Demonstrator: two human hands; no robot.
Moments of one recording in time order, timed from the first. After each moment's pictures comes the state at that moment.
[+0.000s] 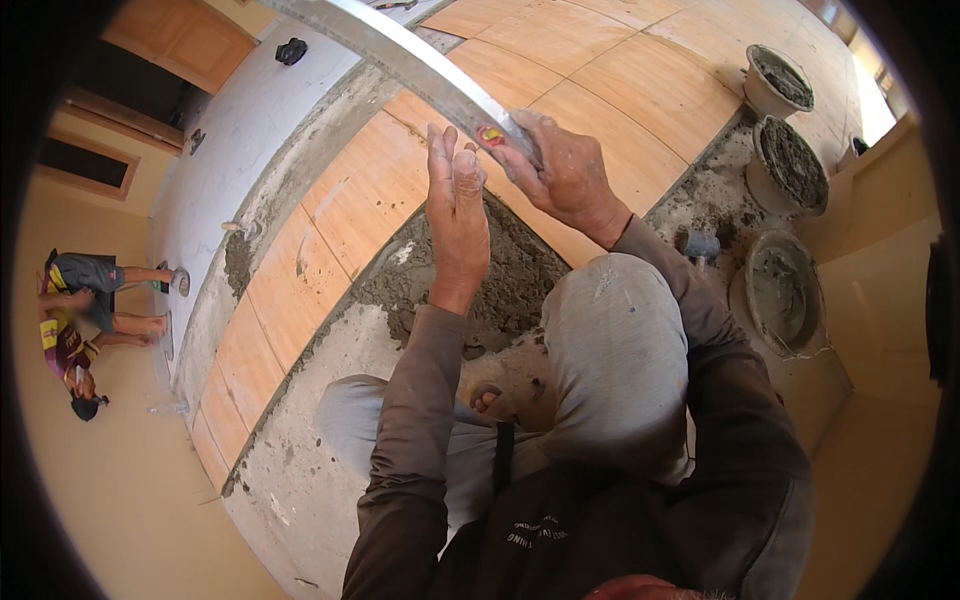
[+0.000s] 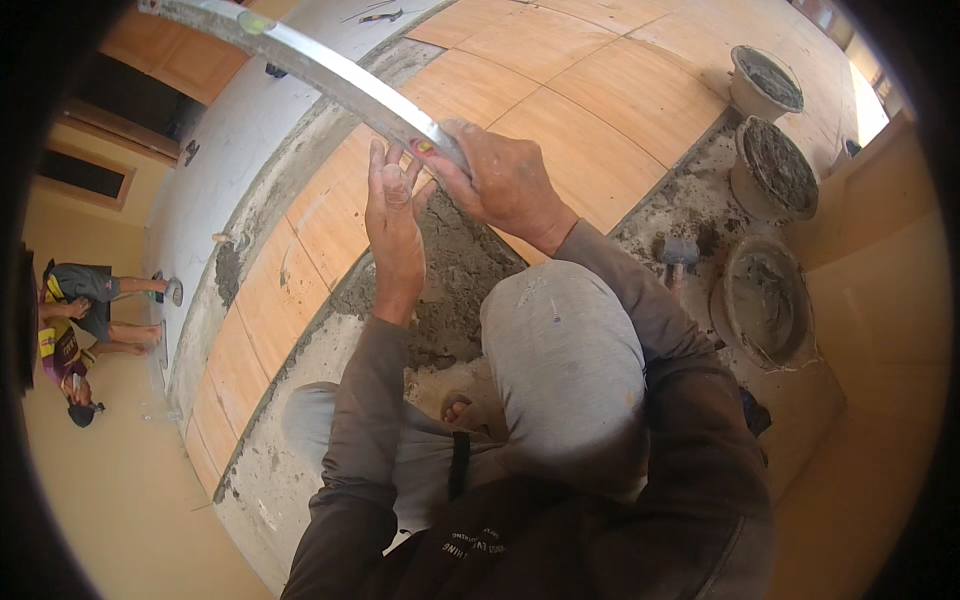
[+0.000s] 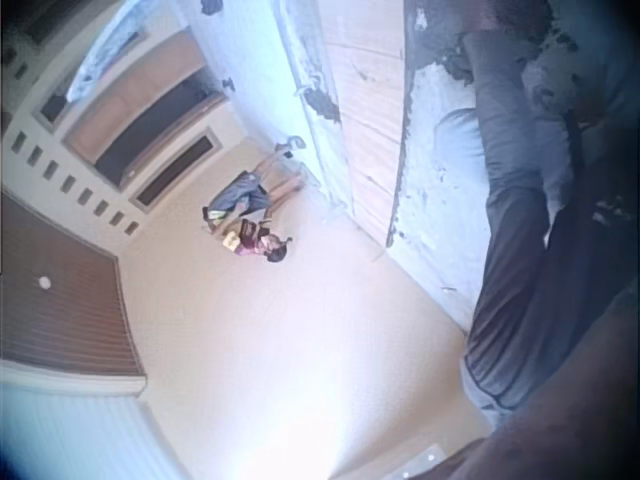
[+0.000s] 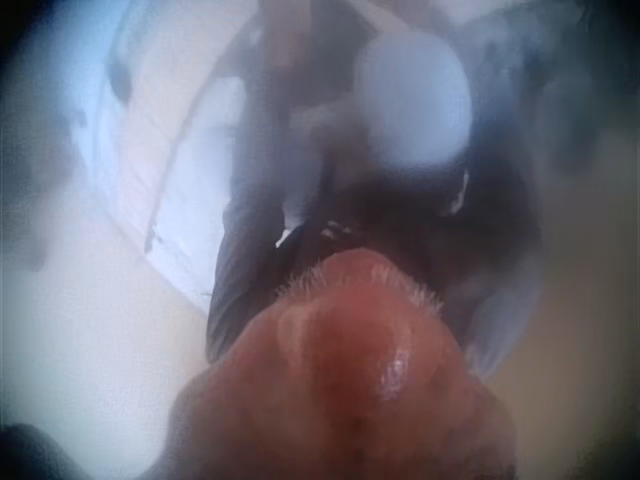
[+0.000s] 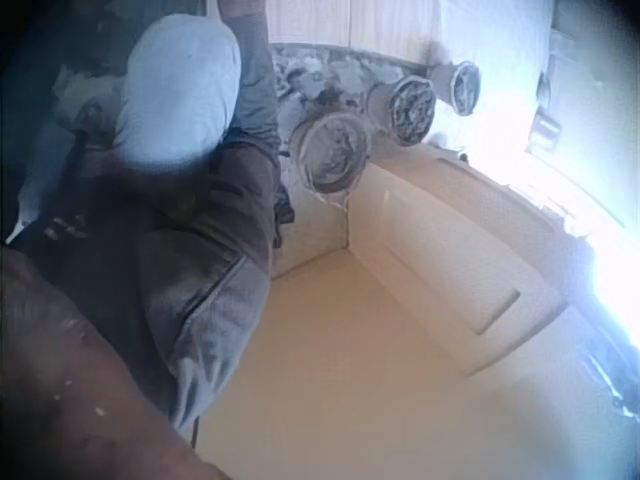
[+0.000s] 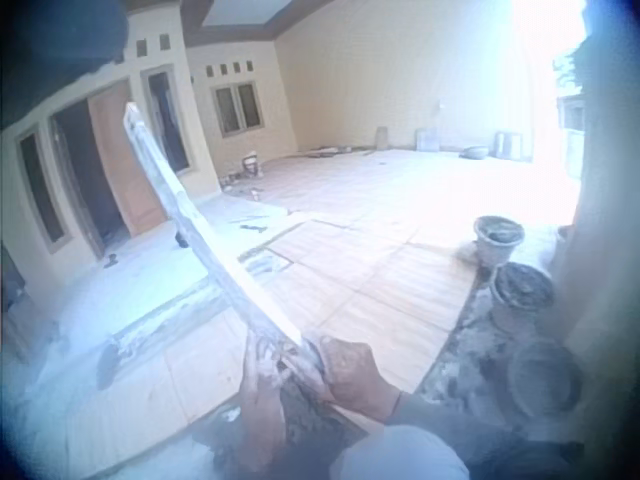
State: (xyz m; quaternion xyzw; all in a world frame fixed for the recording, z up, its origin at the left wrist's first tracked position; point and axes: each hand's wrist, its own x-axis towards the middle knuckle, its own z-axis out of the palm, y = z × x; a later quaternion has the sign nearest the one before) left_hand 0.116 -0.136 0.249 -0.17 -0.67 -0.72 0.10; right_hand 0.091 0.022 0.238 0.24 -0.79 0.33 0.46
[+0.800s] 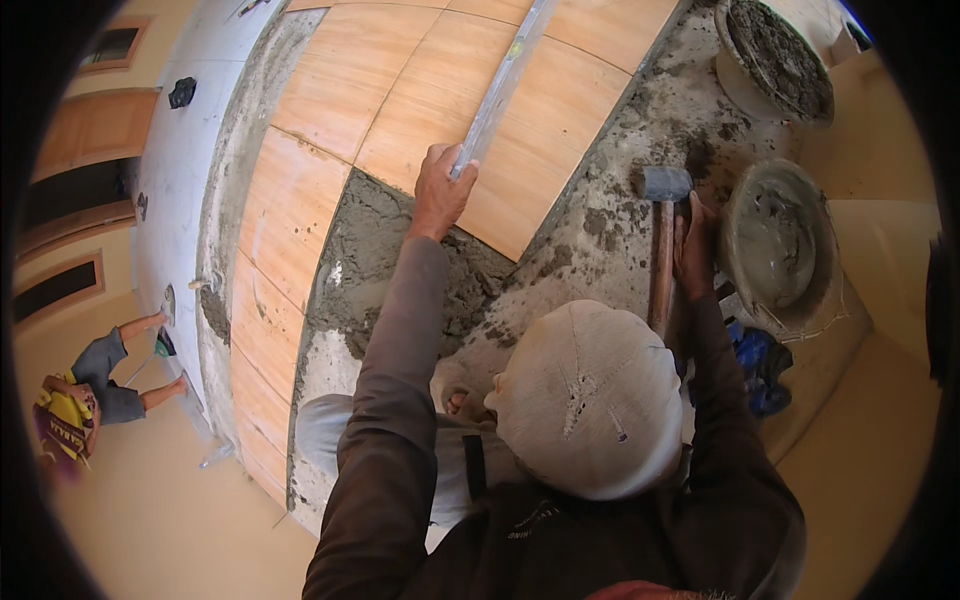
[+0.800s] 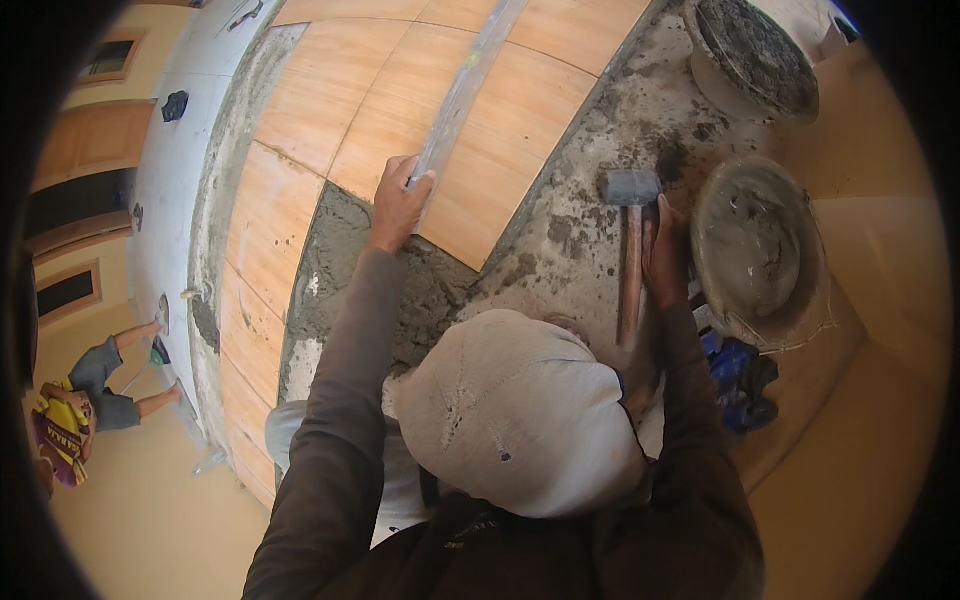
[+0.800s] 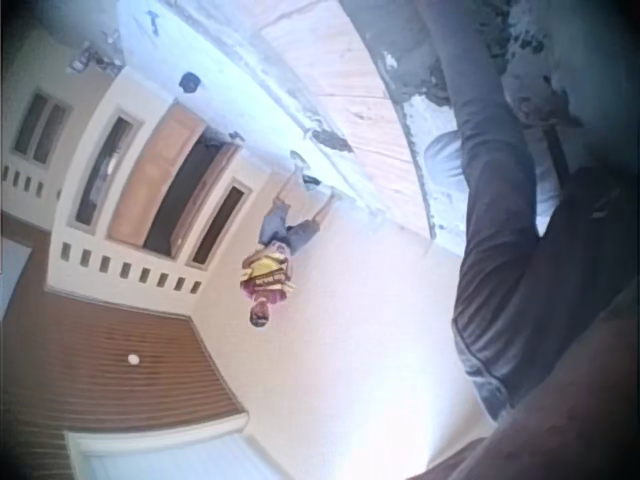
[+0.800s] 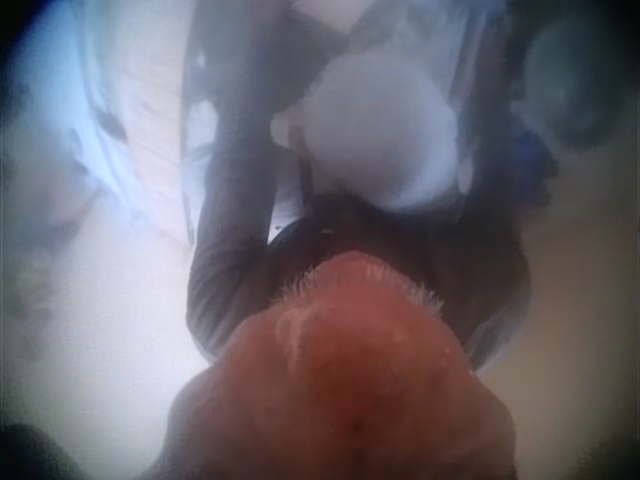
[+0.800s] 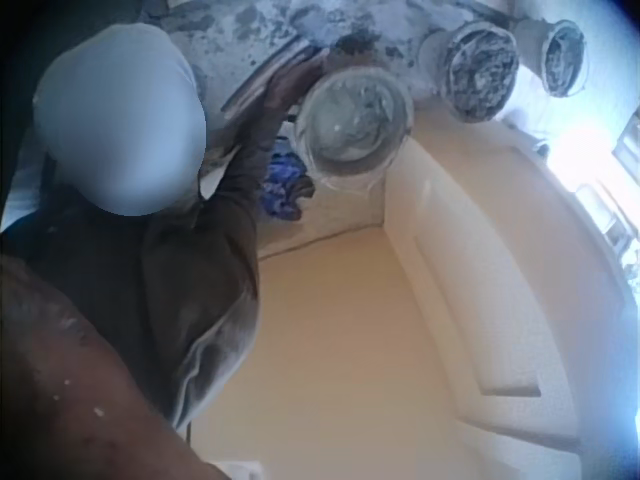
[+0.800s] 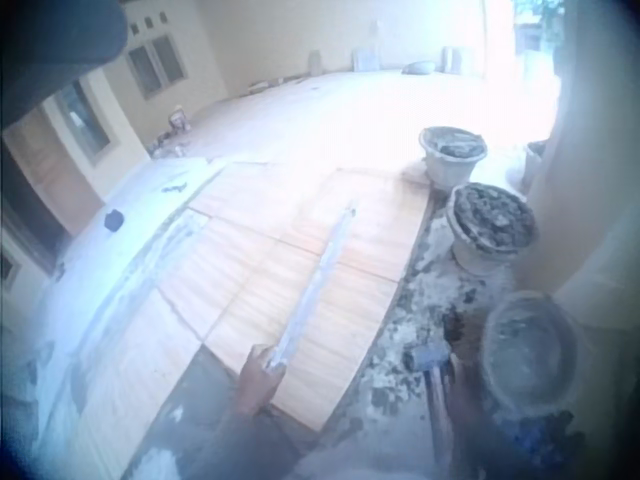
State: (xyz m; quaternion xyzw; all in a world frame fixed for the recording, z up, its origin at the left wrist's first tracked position) left_hand 0.007 -0.051 0.033 -0.22 -0.90 -0.38 -0.10; right_hand 0.287 0.278 -0.079 -0.20 -0.92 0.24 0.24
